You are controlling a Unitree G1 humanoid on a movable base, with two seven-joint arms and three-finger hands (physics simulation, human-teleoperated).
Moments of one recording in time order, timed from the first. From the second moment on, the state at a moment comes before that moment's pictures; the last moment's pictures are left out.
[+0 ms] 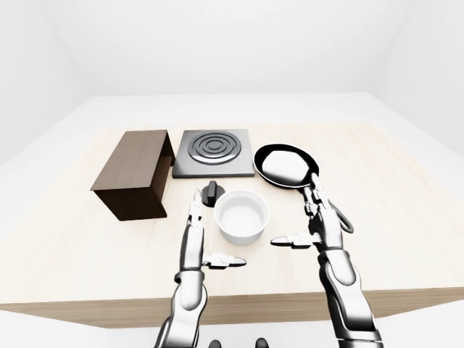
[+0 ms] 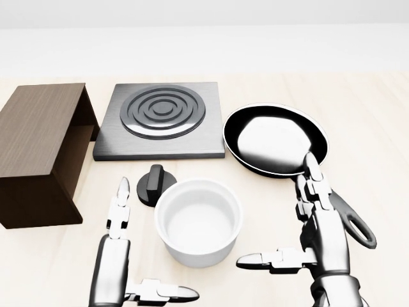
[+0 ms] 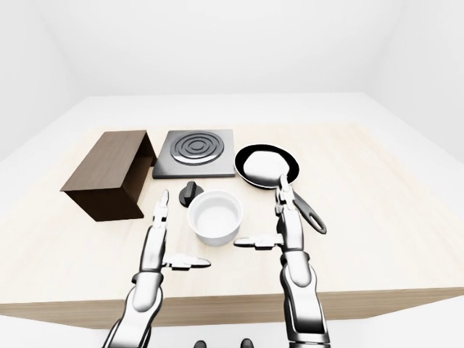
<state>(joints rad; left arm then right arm) 0.17 -0.02 -0.26 -0.19 0.37 0.09 0.22 0.06 -0.02 -0.05 -0.13 0.00 0.00 0.04</state>
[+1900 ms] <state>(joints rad) 0.07 -0.13 -0.54 0.00 1.41 0.09 0.33 0.07 -0.03 -0.14 -0.25 0.04 0.05 0.03</state>
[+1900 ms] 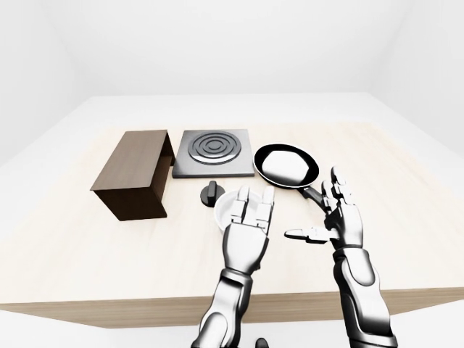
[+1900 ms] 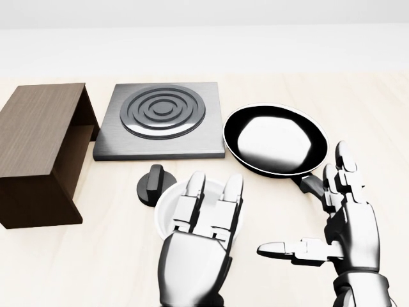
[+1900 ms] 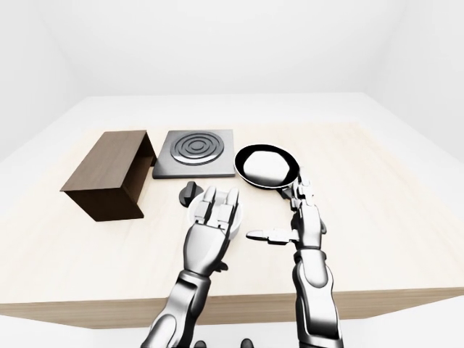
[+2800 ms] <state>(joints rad) -0.17 -0.15 -0.31 0.42 1.39 0.09 0.30 0.07 -0.03 -0.12 -0.23 0.03 0.03 0.03</state>
